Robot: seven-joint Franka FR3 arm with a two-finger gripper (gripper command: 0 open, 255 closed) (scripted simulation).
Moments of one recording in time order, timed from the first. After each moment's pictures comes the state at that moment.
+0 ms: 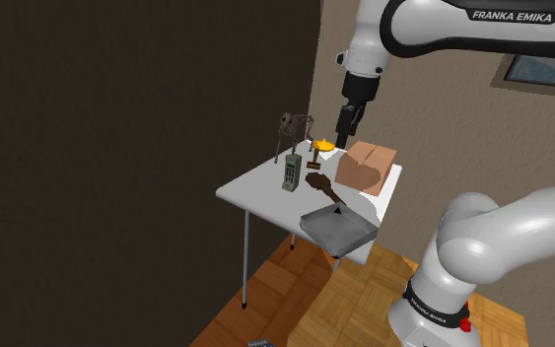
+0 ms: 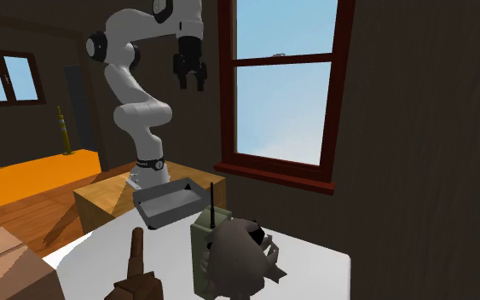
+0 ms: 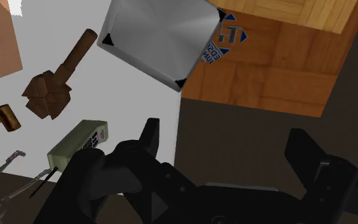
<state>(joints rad) -0.01 -0.83 0.03 -2.37 -0.06 1.61 -0.13</state>
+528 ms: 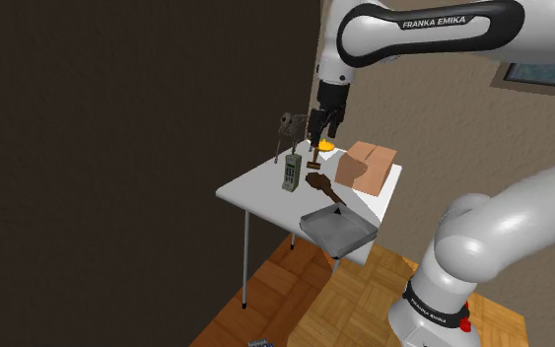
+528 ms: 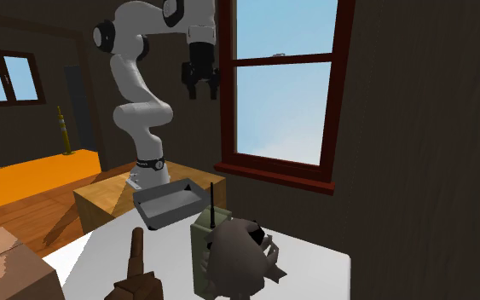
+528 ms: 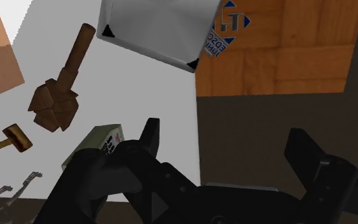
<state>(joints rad) -0.07 -0.59 0.02 -2.29 -0.04 1.74 -0.02</state>
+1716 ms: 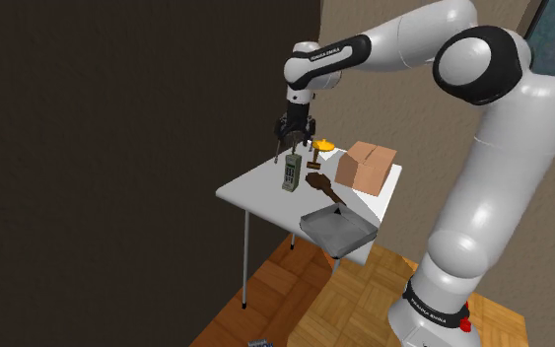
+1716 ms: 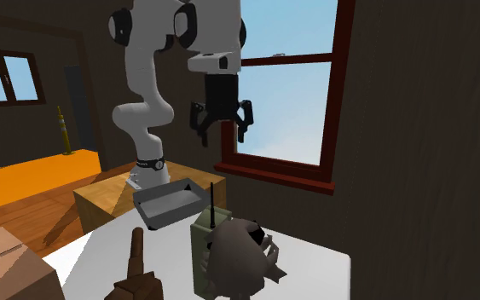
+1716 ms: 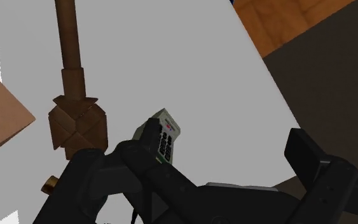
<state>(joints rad) -0.21 0.07 -0.07 -1.87 0.03 1.92 0.28</state>
